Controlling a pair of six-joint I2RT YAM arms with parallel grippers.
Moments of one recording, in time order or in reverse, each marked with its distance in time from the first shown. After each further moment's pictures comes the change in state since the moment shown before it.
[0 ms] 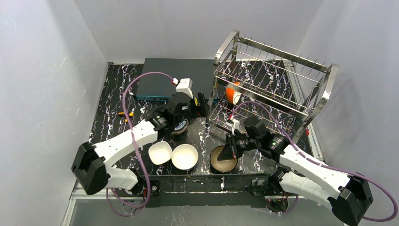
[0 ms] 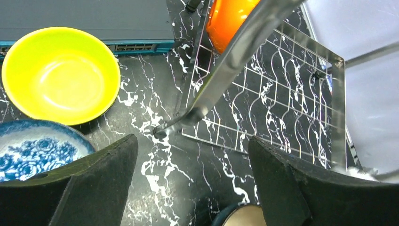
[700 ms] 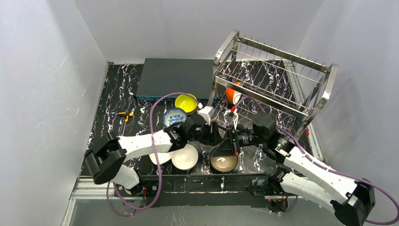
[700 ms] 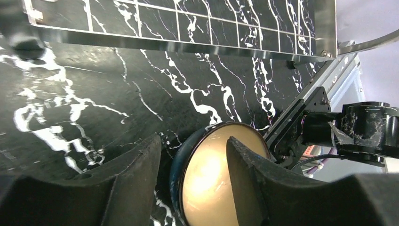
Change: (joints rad) left arm -0.159 0.066 -0.231 0.192 0.320 -0.031; right arm 0.010 -0.070 0.063 0.290 -0.196 0.072
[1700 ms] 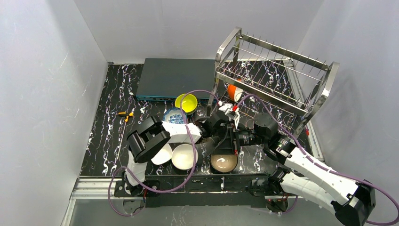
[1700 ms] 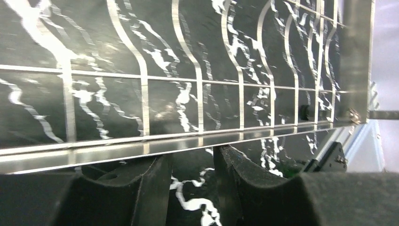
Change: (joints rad) left arm -0.069 0.517 0.320 0.189 -0.053 -0.073; right arm 0.003 -0.020 0.000 0.039 0.020 0.014
